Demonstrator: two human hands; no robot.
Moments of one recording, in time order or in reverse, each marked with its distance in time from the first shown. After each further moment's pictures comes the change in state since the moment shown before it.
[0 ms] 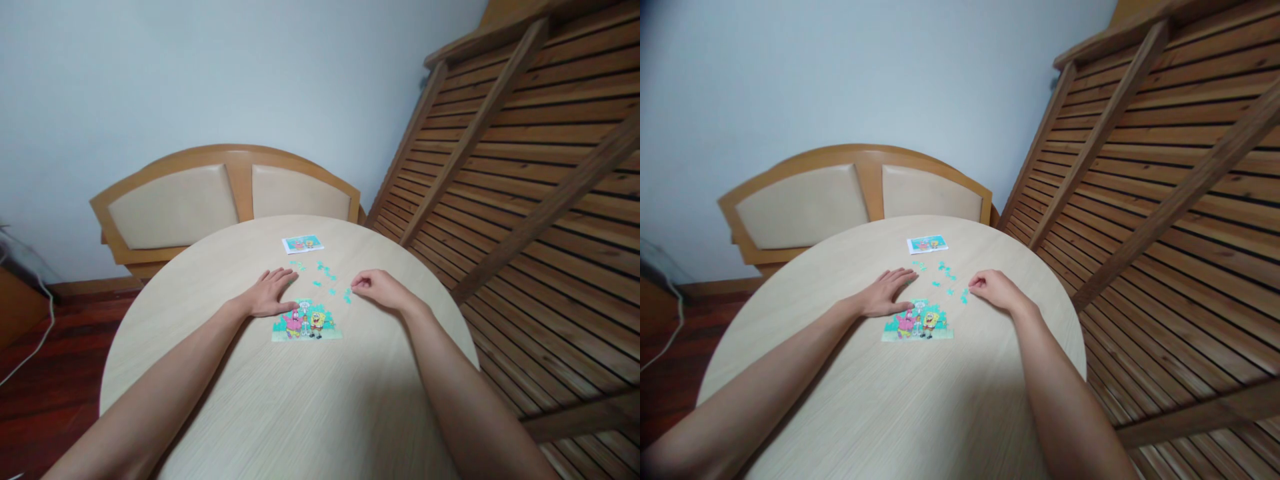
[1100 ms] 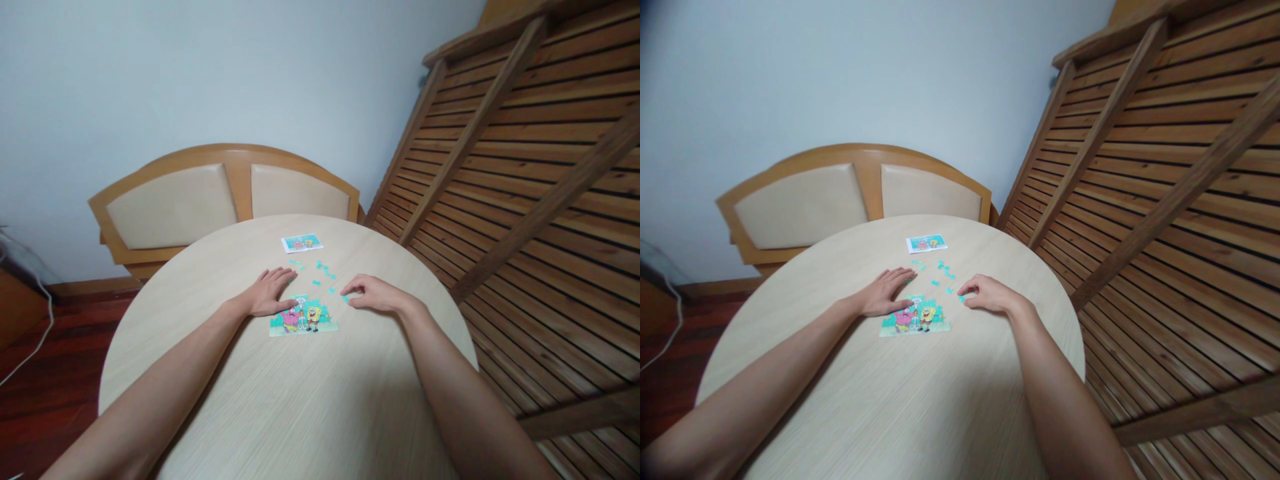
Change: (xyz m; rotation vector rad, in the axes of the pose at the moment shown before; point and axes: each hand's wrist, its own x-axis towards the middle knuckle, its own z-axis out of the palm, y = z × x) left_hand -0.001 0.000 0.002 -0.004 0.018 -0.014; right_hand -0.004 -0.021 0.003 -0.063 -0.225 -0.056
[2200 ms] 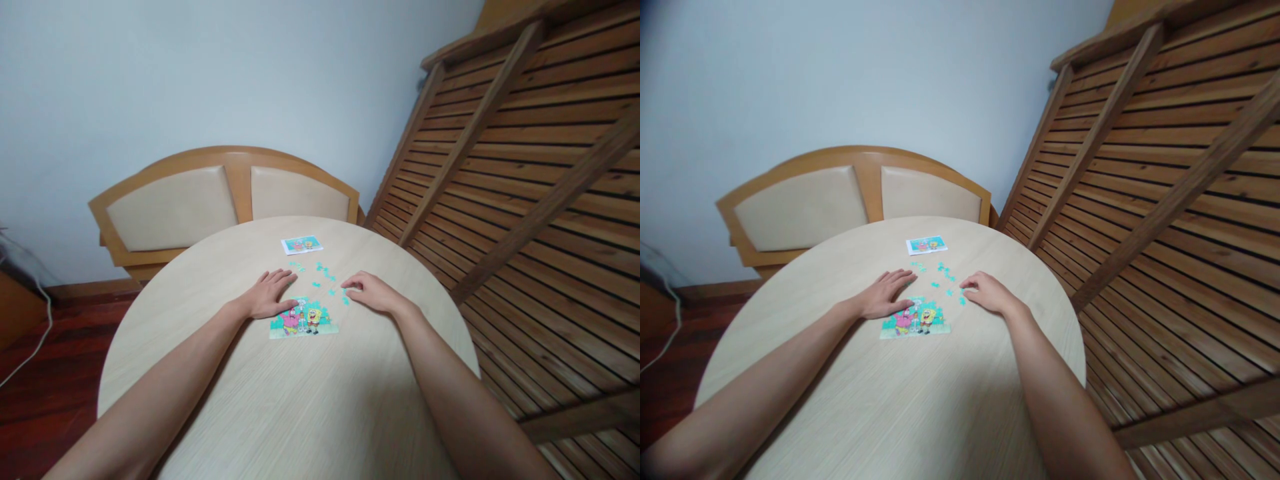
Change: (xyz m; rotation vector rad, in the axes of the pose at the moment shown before) left_hand 0.000 0.000 0.000 -0.001 0.005 0.021; right_hand 0.010 0.020 0.011 -0.046 0.228 -0.034
